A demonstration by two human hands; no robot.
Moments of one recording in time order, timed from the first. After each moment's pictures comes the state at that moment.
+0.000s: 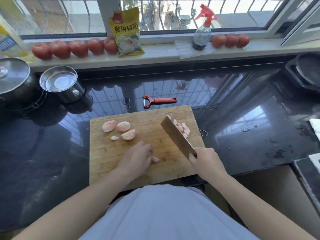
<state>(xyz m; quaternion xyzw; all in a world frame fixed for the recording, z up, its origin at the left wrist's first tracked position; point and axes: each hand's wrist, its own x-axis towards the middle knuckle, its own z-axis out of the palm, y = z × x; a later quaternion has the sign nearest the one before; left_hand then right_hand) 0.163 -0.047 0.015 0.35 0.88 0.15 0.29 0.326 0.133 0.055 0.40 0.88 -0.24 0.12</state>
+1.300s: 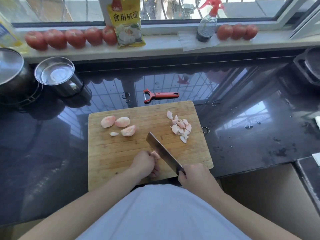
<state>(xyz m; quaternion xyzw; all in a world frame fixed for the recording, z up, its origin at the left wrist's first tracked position) 0.191 -0.026 0.013 -0.03 0.79 0.35 0.51 0.333 0.087 0.058 0.32 0.88 -0.24 0.25</state>
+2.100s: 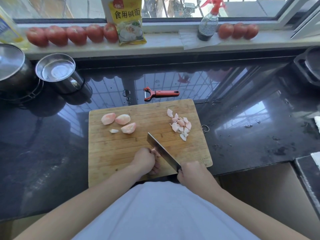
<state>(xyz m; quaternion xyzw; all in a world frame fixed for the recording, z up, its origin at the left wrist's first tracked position) 0.193 -0.026 0.017 -0.02 0.78 0.35 0.51 0.330 0.085 0.052 0.28 0.90 -0.18 0.27</state>
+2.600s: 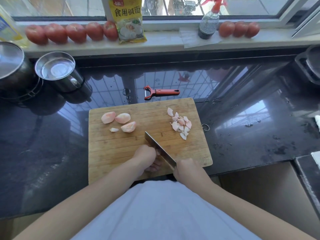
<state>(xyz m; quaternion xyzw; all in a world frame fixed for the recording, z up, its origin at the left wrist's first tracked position) 0.184 -0.011 0.017 -0.15 0.74 0.34 0.56 0.317 0.079 0.037 0.27 0.91 -0.16 0.28</state>
